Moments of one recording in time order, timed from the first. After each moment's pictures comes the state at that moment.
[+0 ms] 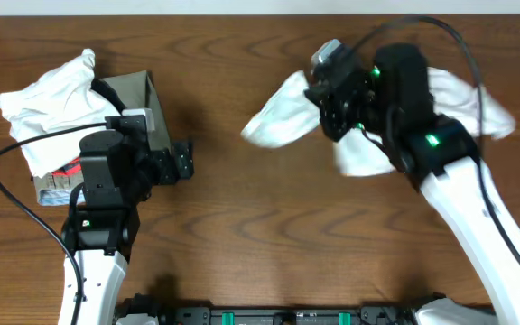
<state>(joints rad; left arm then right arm) 0.01 0.98 0.75 -0.42 0.27 -0.17 0.40 1.38 1.33 -0.52 -0.41 -0.22</state>
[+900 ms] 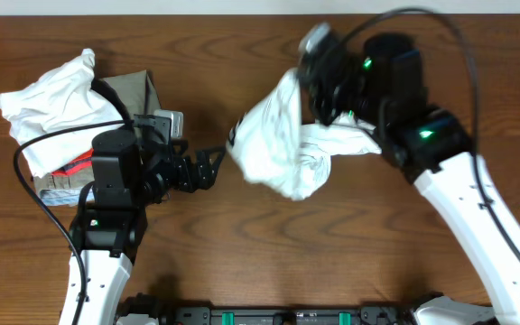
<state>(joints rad) -0.06 0.98 0.75 -0.39 0.54 -0.20 0.43 1.44 1.49 -0.46 -0.27 -0.21</state>
